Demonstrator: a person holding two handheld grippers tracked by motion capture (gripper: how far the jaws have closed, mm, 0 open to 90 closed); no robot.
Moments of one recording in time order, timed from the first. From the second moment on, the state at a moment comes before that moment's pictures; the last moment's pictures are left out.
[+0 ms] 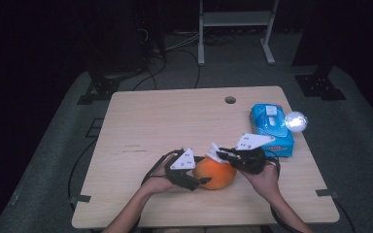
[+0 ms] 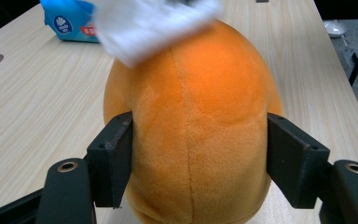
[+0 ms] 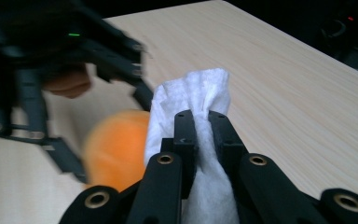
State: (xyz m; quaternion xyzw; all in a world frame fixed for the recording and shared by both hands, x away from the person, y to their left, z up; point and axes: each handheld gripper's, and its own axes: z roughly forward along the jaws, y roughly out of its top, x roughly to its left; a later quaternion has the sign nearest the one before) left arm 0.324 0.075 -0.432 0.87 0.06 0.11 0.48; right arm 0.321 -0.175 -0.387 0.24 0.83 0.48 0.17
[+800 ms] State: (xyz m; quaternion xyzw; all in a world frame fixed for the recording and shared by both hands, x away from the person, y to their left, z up) left arm 0.326 0.079 -0.435 0.87 0.05 0.10 0.48; right arm 0.345 -0.220 -0.408 0.32 0.81 0.48 0.12
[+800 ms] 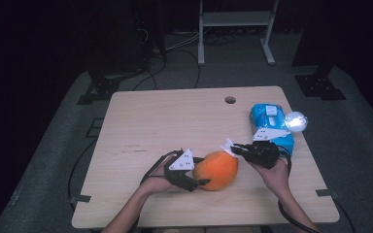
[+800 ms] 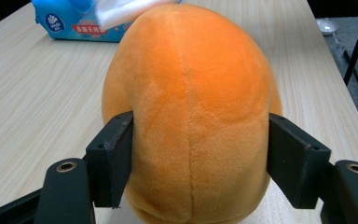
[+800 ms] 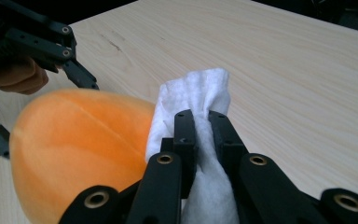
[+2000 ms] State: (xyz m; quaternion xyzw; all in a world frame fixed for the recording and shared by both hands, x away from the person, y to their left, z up) left arm 0.327 0.080 -0.435 0.87 0.06 0.09 0.48; right arm 0.341 -0.221 -0.407 0.32 0.80 0.49 0.11
